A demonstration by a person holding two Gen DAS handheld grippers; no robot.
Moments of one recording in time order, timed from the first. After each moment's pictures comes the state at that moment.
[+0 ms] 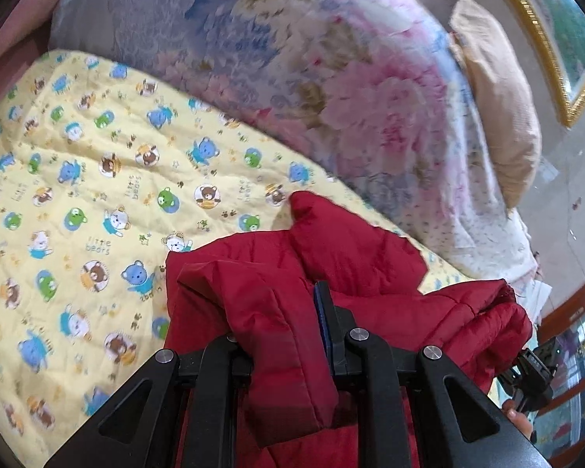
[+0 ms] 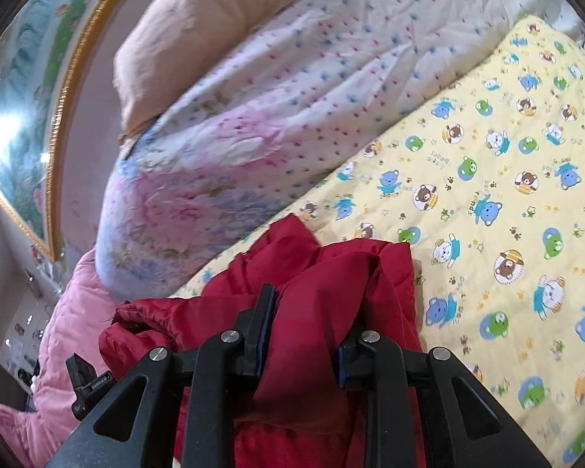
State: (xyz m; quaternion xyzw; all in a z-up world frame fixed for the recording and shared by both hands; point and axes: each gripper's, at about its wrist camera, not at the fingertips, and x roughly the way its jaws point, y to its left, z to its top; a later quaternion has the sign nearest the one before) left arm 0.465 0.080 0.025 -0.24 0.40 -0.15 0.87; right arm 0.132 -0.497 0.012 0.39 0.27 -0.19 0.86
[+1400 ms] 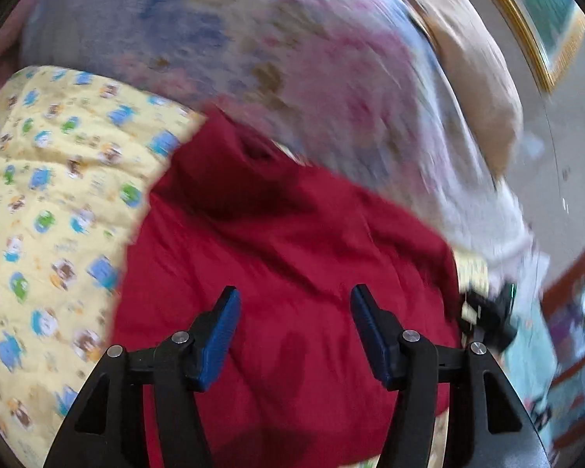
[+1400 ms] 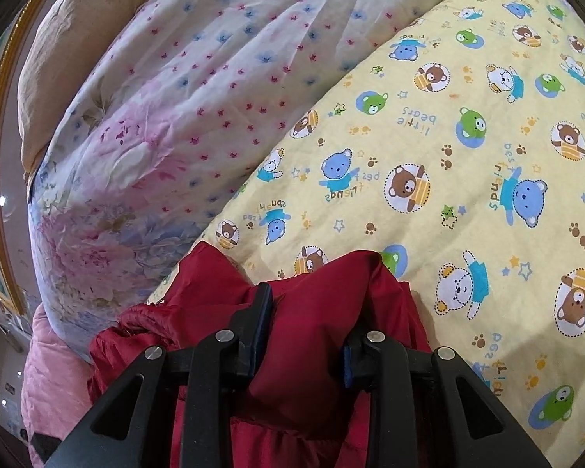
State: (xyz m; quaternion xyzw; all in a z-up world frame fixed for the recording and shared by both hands) left arm 0.447 0.026 0.008 -0.18 0.38 -0.20 0.88; right arm 0.196 -0.552 -0.068 0.44 0.28 -0.27 0.81
